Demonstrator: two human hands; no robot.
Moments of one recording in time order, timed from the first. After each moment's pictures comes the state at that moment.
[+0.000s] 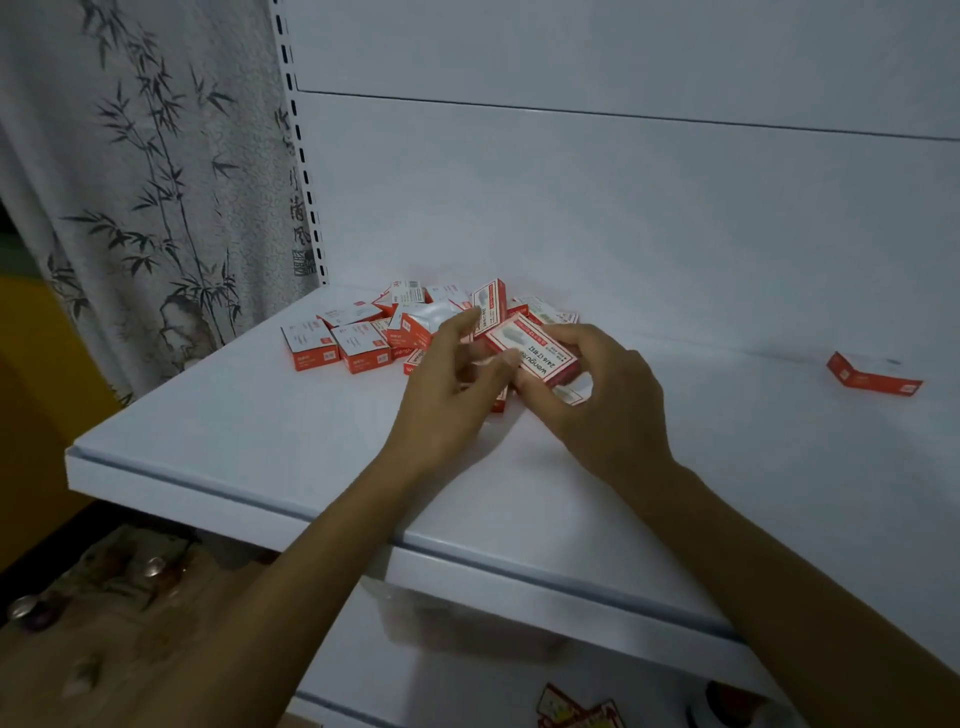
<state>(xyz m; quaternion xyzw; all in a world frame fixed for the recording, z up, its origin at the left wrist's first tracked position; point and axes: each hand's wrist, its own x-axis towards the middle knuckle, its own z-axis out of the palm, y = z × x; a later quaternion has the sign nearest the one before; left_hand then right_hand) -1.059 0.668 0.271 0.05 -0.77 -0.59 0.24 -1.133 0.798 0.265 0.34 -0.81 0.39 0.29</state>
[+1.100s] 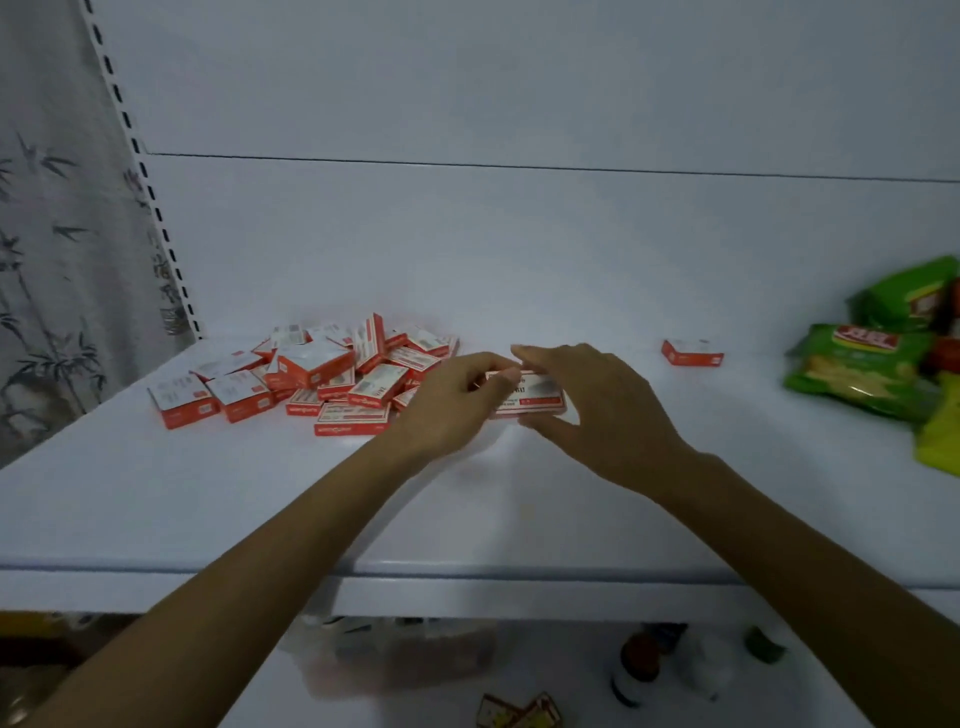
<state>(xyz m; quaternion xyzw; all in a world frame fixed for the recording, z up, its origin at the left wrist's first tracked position) -1.103 0.737 0.290 -0.12 -0.86 -0.48 0.14 -1.124 0.911 0.286 0.38 -0.85 0.19 0.32</state>
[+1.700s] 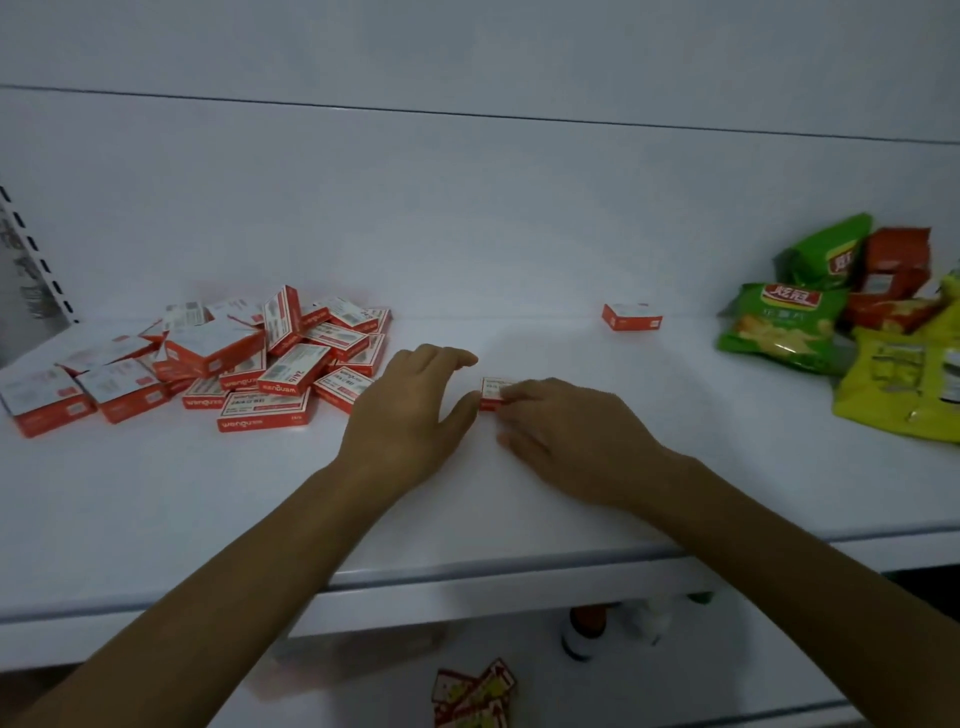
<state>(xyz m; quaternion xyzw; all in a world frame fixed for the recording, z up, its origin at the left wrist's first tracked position) -1.114 0.756 0.249 -0.15 -0.92 -0.23 0.27 -1.113 0.943 0.270 0.33 -0.93 0.02 0.14</state>
